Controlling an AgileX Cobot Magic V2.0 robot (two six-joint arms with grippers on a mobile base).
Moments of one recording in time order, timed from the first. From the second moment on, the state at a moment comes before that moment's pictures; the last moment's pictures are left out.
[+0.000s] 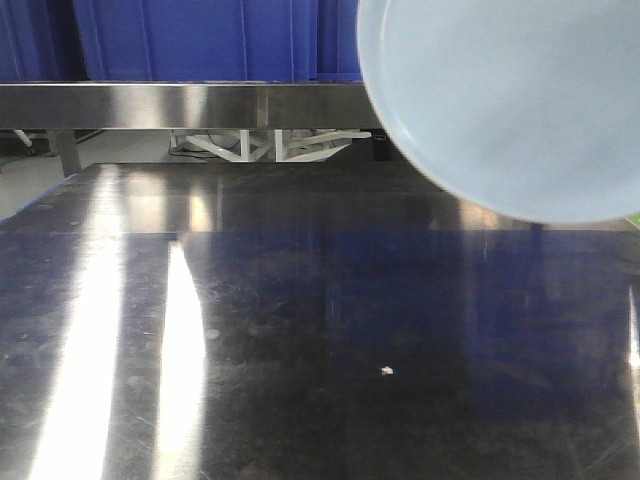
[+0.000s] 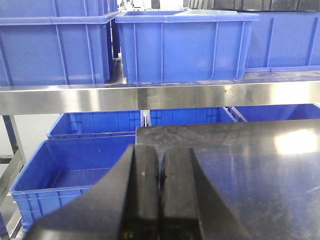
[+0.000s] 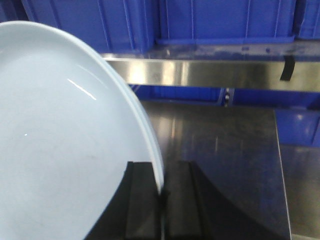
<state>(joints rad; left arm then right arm) -0.13 0.28 -0.26 -0.16 0.08 0.19 0.26 0.62 -0.33 0.11 -0.12 0.03</state>
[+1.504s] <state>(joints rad) -0.13 0.28 -0.26 -0.16 0.08 0.19 0.26 0.54 -0.33 0.11 -0.07 0.03</state>
